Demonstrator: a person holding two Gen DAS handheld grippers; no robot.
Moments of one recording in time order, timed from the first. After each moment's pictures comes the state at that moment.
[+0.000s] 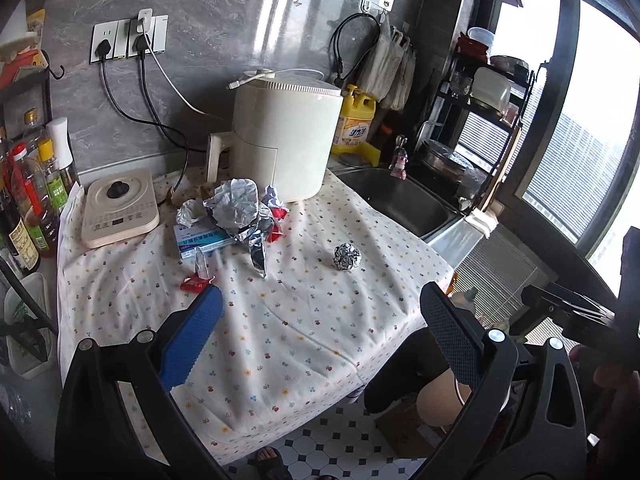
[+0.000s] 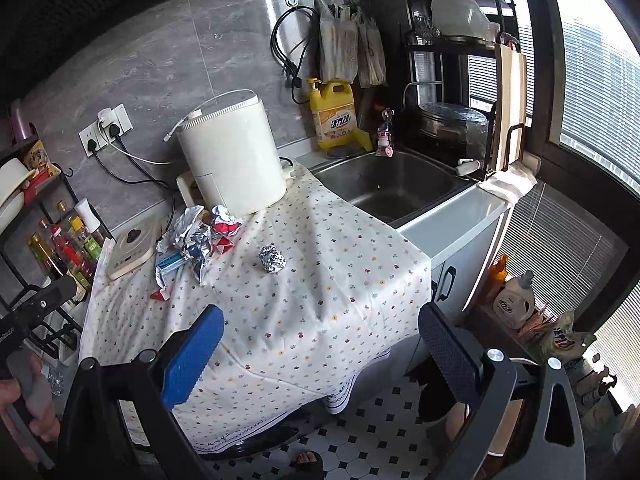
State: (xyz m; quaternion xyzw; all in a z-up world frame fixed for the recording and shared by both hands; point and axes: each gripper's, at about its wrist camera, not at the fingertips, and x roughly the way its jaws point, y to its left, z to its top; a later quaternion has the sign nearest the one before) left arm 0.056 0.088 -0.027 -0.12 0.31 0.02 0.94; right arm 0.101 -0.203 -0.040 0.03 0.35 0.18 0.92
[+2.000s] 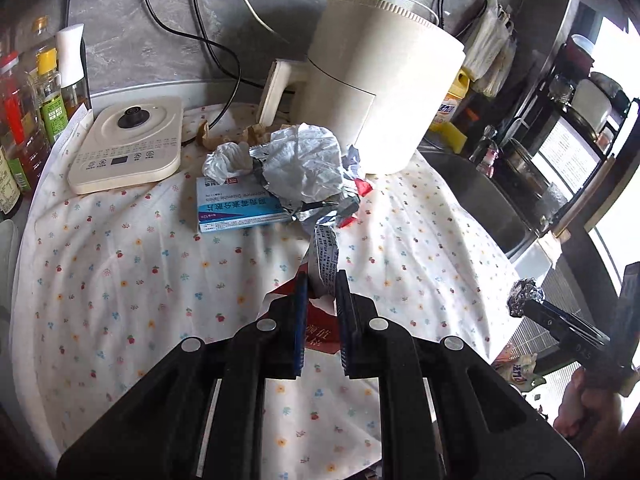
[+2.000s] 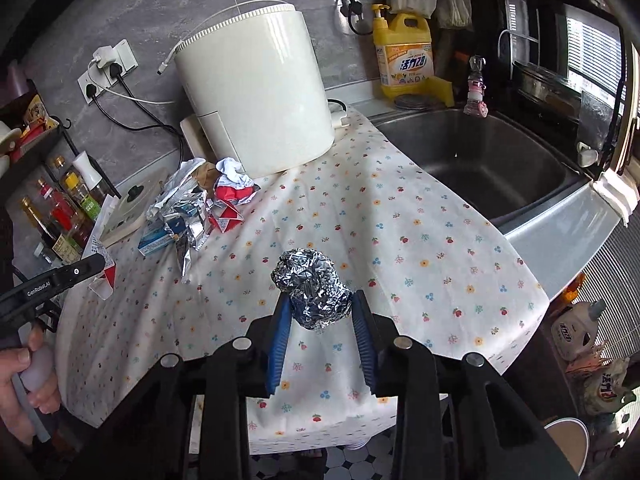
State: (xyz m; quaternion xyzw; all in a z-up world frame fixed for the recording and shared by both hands) left arm 0.162 0.144 -0.121 -0.20 0.37 0.10 0.90; right arm 0.233 -0.156 -0.127 0.00 0.40 0.28 0.87
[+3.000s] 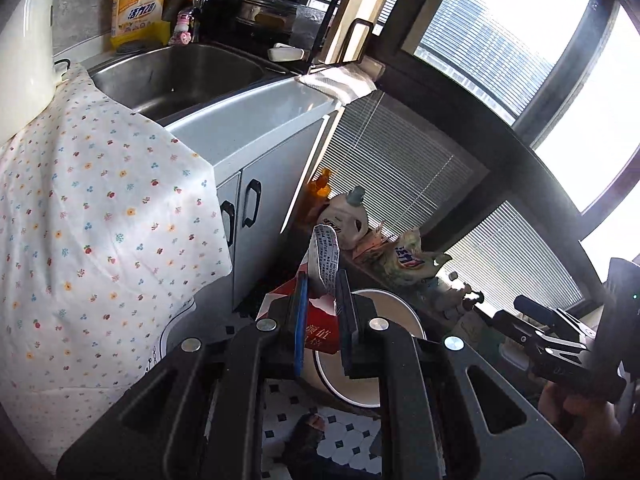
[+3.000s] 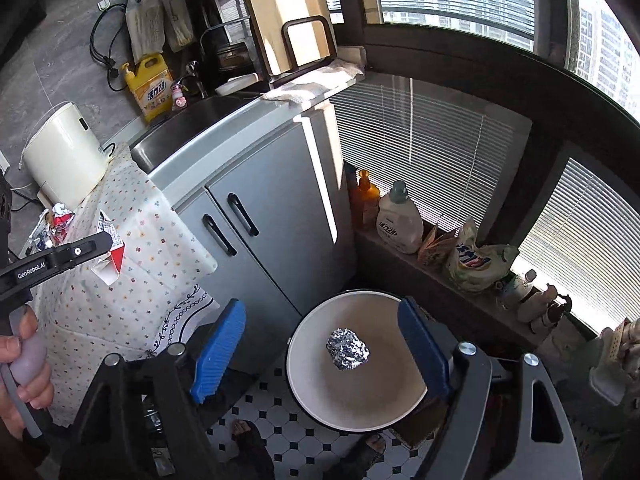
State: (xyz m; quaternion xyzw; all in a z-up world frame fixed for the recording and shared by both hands) left arm 0.216 -0.275 -0.163 -0.09 0.45 -0.19 0.87; right arm 0.131 -0.553 -0.181 0.09 0.44 0.01 0.89
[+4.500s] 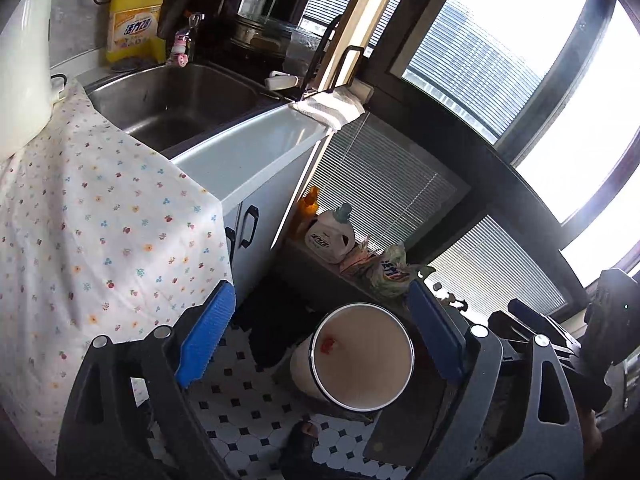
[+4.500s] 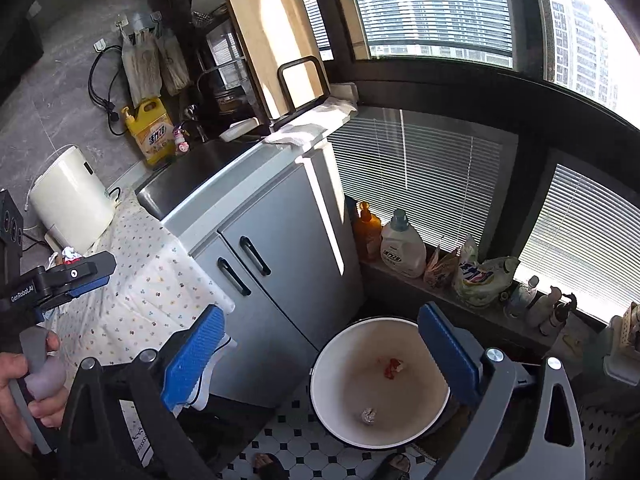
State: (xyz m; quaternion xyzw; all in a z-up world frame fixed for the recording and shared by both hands) left arm 0.225 -0.222 -0.122 -0.10 0.42 -0.20 0.88; right arm 0.134 -0.502 -0.142 0.12 0.37 0.03 0.92
